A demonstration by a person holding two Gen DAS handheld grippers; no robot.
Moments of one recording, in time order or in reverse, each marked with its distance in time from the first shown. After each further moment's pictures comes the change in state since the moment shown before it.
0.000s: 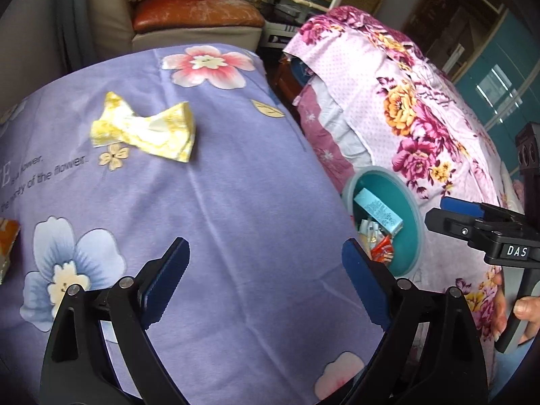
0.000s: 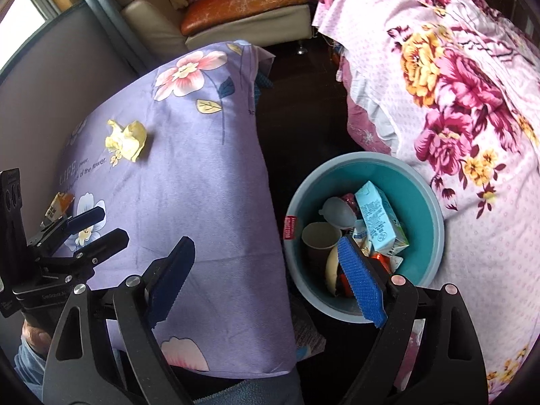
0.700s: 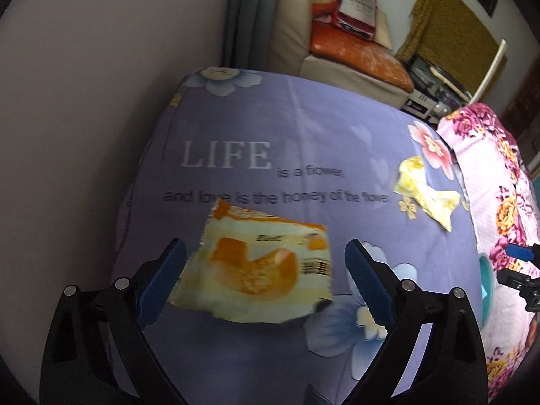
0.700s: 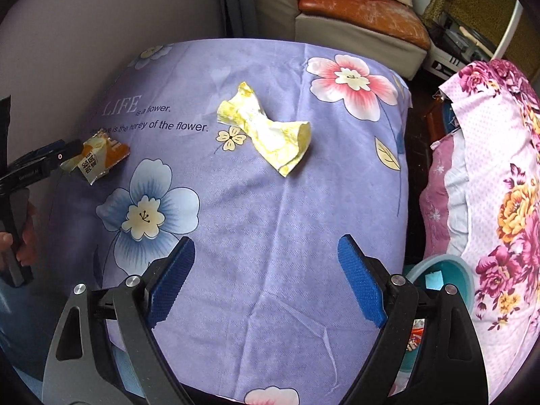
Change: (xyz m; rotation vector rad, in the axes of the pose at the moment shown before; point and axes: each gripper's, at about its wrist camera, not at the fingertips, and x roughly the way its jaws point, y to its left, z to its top) left arm -0.105 0.289 -0.031 -0.365 -0.118 0.313; right arm 0.050 0.221 0.043 -0.420 0.088 0.008
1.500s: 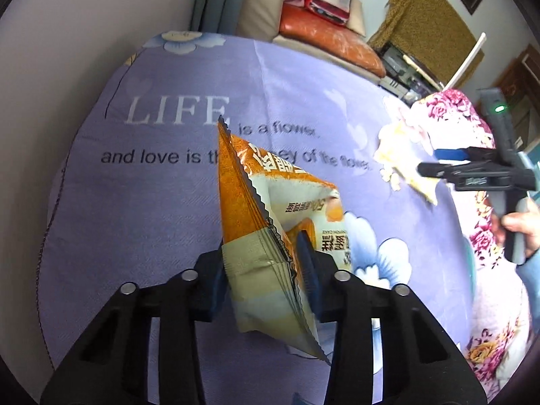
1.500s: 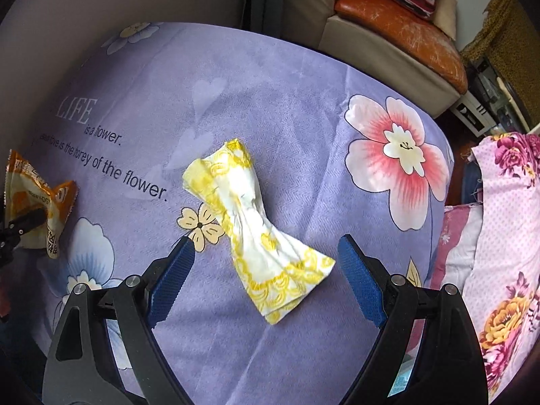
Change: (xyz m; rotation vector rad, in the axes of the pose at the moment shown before) left arm 0.036 -0.023 -0.028 0.031 0.031 -0.172; right arm 0.110 0.008 0.111 -0.208 0.050 -0.066
